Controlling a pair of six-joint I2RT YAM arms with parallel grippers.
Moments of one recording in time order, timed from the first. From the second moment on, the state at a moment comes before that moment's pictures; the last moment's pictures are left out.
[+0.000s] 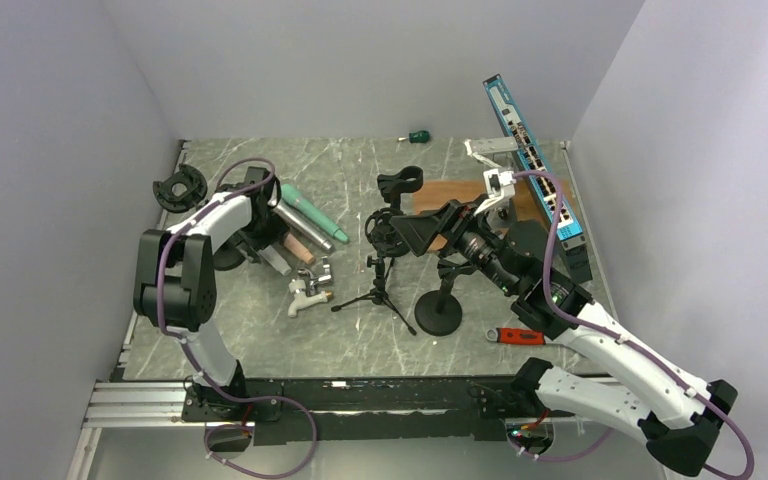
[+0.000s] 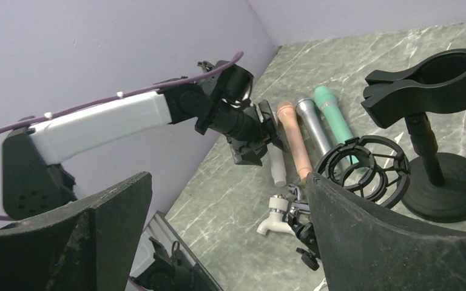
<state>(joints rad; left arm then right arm) -0.14 1.78 1.22 -0.74 -0.24 -0.95 0.82 0.85 0.90 0.01 0.08 0.66</state>
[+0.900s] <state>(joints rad) -0.24 0.51 0.97 -0.36 0.33 -0.40 0.82 0.54 1.24 -0.69 0.49 0.36</state>
